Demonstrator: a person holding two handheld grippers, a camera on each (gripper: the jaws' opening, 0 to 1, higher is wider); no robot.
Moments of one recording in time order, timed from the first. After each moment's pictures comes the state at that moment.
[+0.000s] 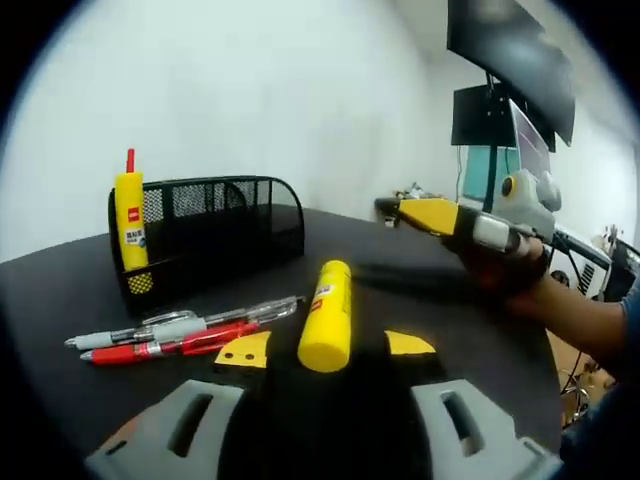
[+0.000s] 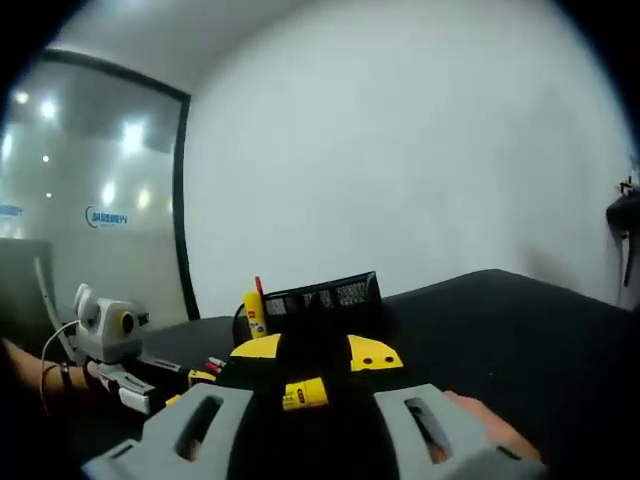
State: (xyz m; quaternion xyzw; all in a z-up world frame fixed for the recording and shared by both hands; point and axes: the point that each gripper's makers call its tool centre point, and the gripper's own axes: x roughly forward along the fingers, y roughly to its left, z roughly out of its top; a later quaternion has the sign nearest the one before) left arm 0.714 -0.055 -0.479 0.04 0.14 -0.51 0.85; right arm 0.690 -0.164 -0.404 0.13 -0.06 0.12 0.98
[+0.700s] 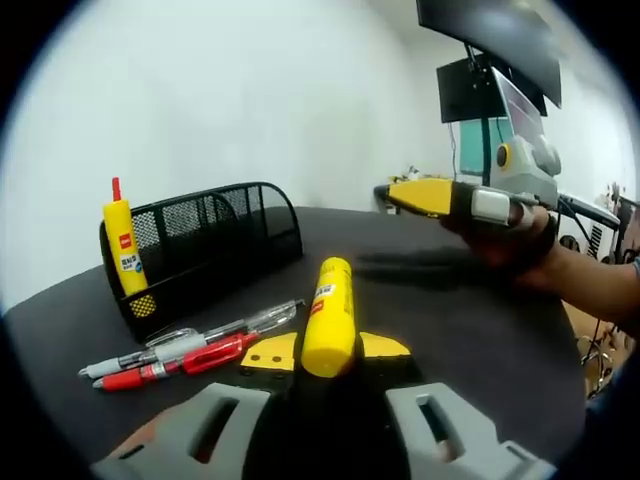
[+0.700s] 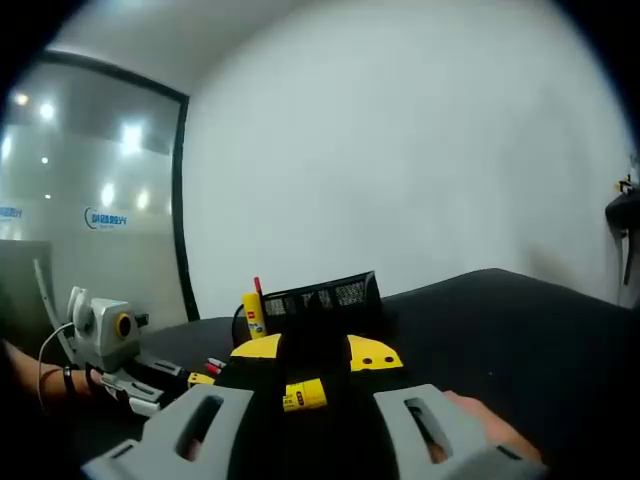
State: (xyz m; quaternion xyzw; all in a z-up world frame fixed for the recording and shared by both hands) left arm 0.712 -0.060 -0.481 0.11 0.12 -0.50 0.85; right arm 0.690 -0.165 -0.404 0.13 -0.06 0.12 0.98
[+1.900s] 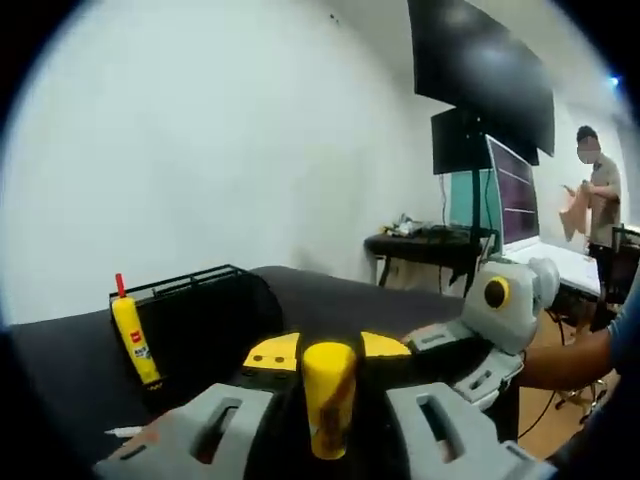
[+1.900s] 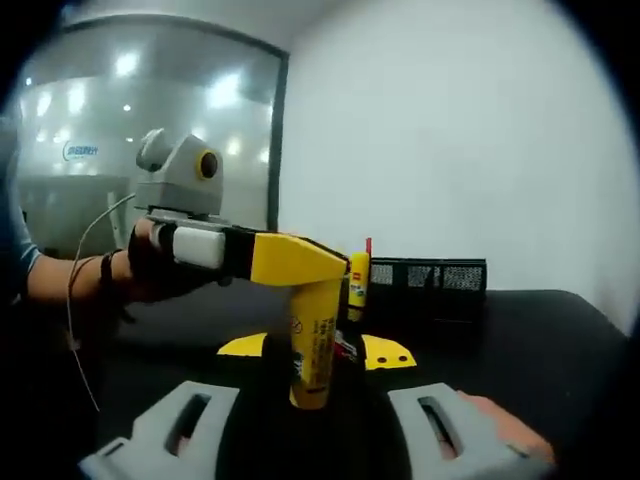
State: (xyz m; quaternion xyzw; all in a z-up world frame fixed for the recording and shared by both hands) left arm 0.692 -0.085 -0.376 0.05 0.05 -0.53 0.85; right arm 0.669 -0.068 -0.420 0.00 -0.02 0.30 0.95
